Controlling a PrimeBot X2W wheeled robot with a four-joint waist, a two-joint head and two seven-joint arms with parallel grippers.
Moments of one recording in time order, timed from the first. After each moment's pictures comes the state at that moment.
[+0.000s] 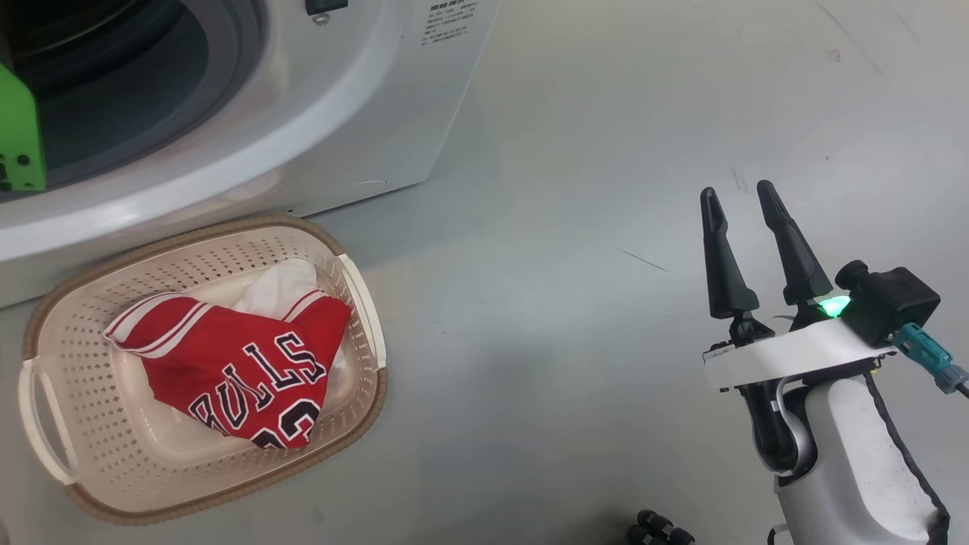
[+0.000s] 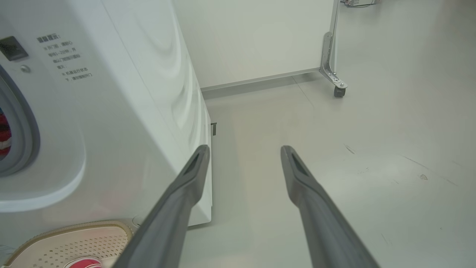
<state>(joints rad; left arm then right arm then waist) -0.94 0.35 -0.15 0.65 -0.13 0.03 0.45 -0.25 -0.05 0.16 0.13 0.41 0.12 -0.25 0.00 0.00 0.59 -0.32</state>
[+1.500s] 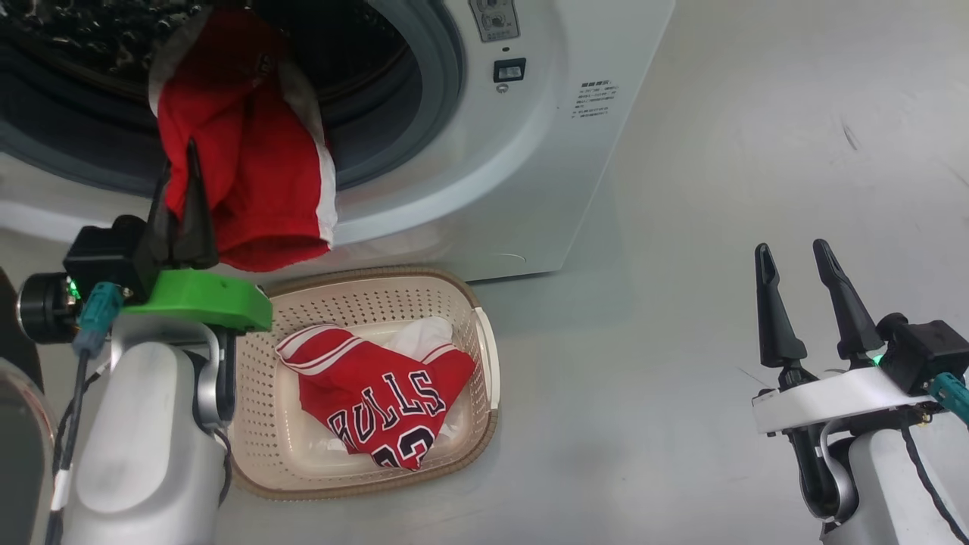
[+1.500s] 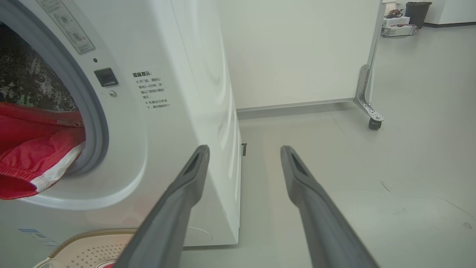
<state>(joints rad) -0.50 0.06 -0.10 0.36 -0.27 0.06 -0.25 -0.13 -0.09 0.08 0.14 0.35 0.12 -0.25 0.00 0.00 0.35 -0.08</state>
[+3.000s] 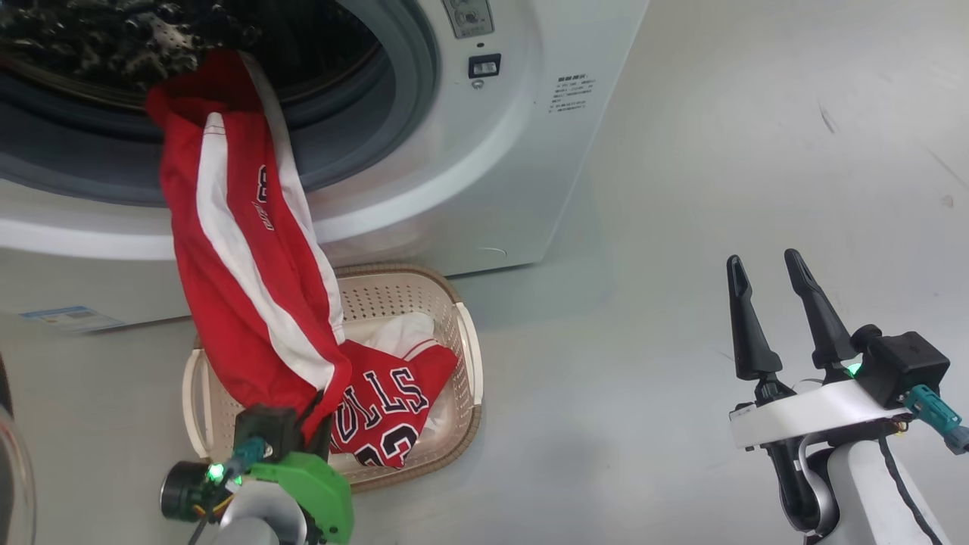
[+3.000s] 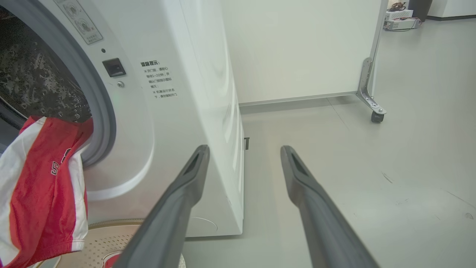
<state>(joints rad) -0.18 0.05 -0.32 0.51 -0.33 -0.01 -0.13 -0.10 -0.08 0.13 0.10 0.35 0.12 -0.25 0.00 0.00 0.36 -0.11</state>
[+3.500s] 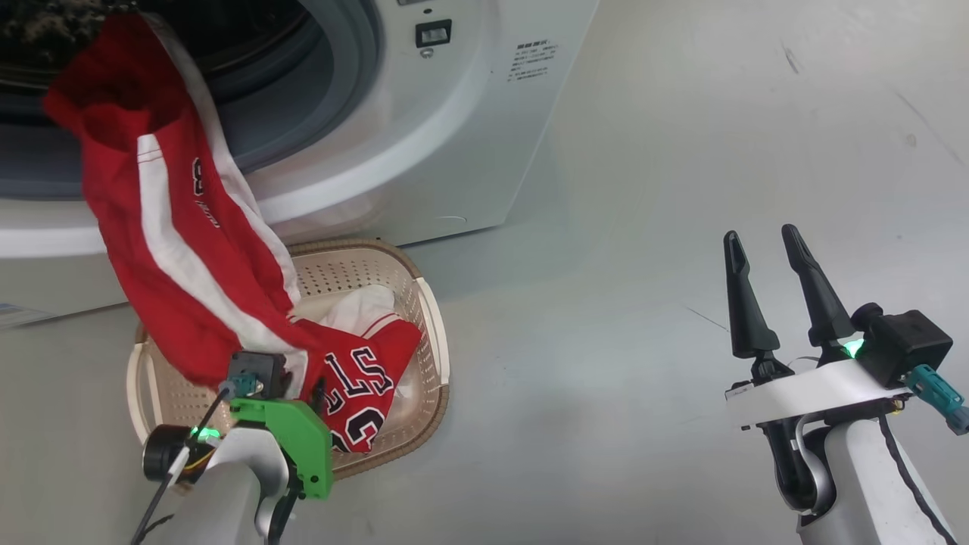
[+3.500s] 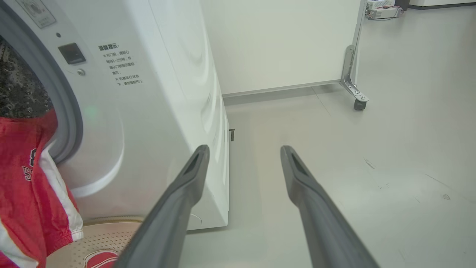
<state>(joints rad) -0.39 0.04 -0.31 0.77 -0.34 -0.03 0.03 -0.15 -0.07 0.13 0.10 0.37 0.12 -0.25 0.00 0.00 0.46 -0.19</state>
